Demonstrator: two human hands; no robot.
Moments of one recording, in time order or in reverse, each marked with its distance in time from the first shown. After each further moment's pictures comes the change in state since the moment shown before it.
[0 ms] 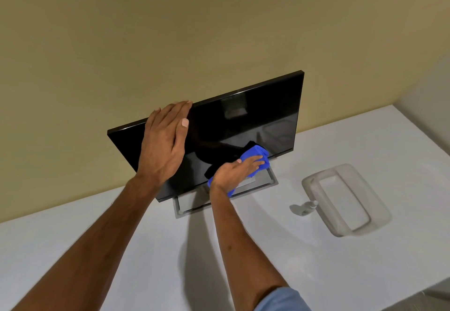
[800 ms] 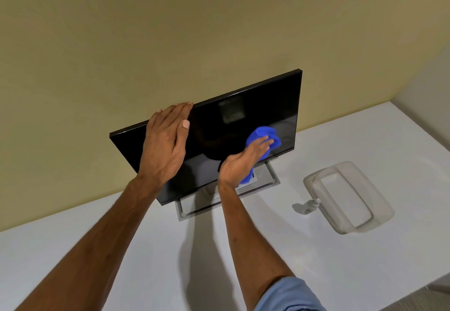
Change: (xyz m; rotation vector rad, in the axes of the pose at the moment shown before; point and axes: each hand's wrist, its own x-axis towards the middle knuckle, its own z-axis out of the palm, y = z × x) left_hand 0.004 -0.005 -0.006 -0.030 -0.005 0.021; right_hand 0.020 -0.032 -0.004 -0.723 0.032 -0.291
